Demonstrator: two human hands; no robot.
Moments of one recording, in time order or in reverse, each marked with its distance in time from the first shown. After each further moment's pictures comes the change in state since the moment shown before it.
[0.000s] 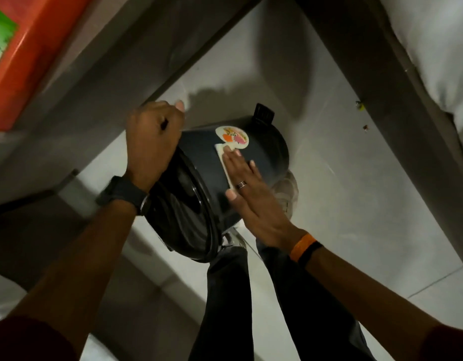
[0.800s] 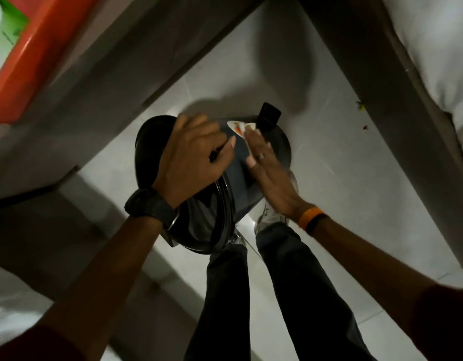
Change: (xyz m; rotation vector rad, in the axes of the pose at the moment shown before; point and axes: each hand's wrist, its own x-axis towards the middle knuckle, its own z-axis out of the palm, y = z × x) left_hand -0.031 0.034 0.022 0.345 -0.100 0.473; right_hand 0.019 0.007 -0.032 0.150 0.001 0.186
